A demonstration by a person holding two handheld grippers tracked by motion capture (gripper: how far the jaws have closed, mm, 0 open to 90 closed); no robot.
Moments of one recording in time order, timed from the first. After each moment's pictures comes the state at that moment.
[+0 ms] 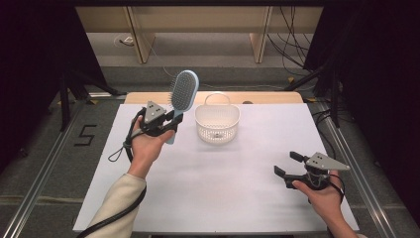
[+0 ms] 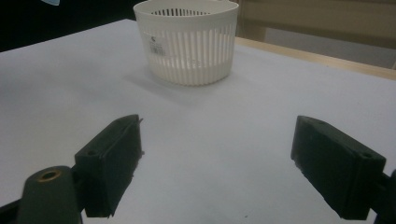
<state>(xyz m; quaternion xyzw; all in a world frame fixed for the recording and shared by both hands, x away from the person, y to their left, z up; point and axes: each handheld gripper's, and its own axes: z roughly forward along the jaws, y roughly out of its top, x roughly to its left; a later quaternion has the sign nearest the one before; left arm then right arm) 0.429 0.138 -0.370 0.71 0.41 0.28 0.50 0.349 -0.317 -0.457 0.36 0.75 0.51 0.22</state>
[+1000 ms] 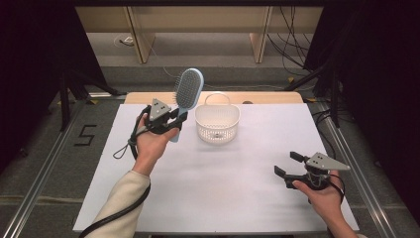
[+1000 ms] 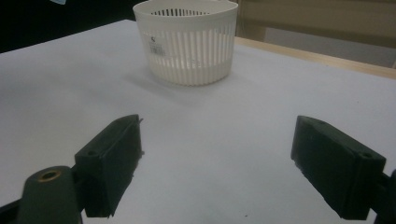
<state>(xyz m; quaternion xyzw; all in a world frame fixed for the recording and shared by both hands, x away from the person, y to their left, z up) 0.434 0.126 -0.367 0.71 0.40 0.28 0.51 0.348 -0.317 -0.457 0.36 0.75 0.51 0.22</state>
